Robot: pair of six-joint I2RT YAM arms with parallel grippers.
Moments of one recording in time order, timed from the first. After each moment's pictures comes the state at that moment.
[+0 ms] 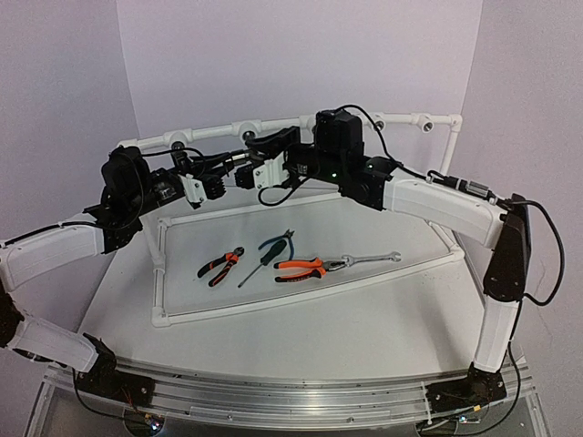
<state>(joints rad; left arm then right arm) -0.54 1.25 0.93 0.47 0.48 1.25 0.87 1.93 1.82 0.05 -0.18 -1.58</state>
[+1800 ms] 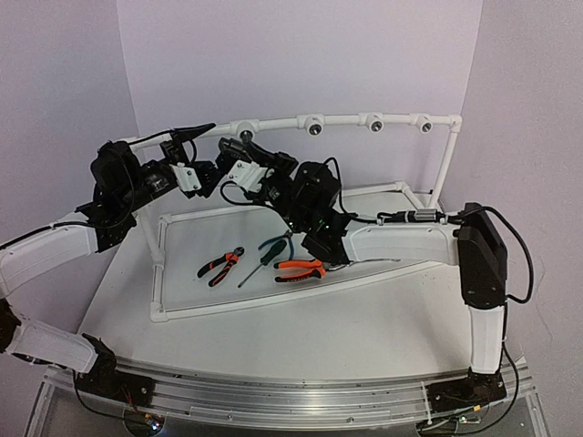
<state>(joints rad) -0.53 1.21 0.95 0.48 0.41 1.22 1.03 2.06 1.61 0.78 0.36 -1.09</state>
